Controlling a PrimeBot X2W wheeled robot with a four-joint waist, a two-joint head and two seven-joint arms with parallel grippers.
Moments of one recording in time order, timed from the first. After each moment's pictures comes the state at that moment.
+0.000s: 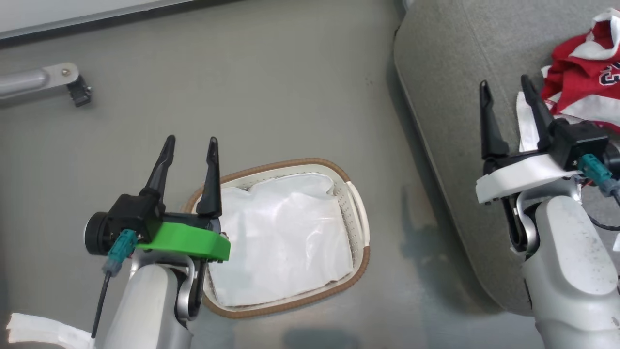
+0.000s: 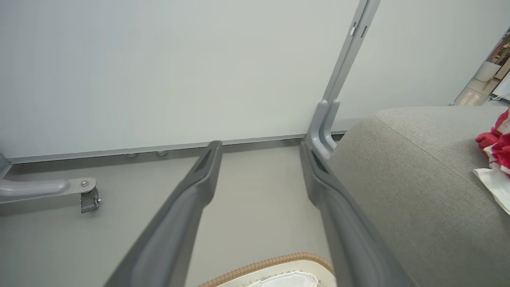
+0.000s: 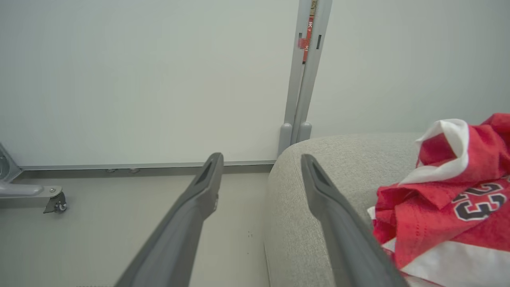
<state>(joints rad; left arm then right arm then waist) -0.32 0.05 -0.19 0.25 -0.25 -0.09 -0.26 -0.51 -0.10 -0.01 0.33 0.14 0.13 -0.26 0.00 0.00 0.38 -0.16</state>
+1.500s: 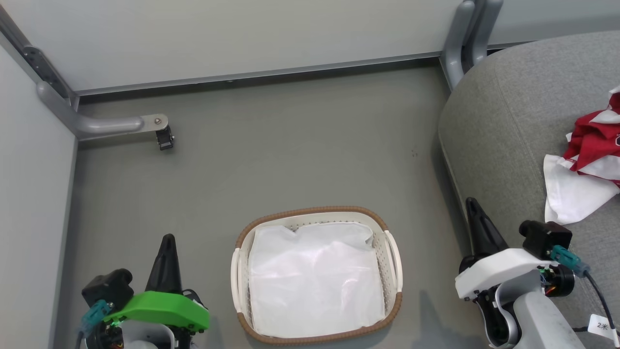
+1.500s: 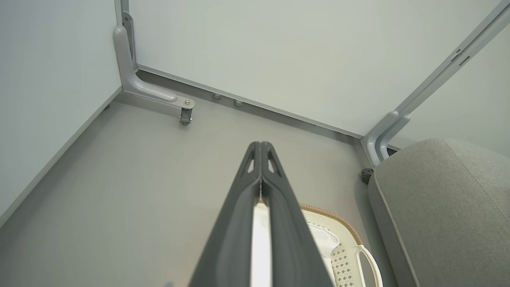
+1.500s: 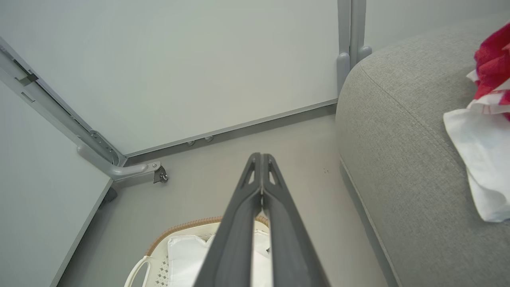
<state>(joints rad) -0.10 0.05 -0.09 0.36 -0.50 -0.07 -0.22 -0.21 -0.04 0.06 0.38 0.38 0.13 -0.22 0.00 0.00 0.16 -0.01</state>
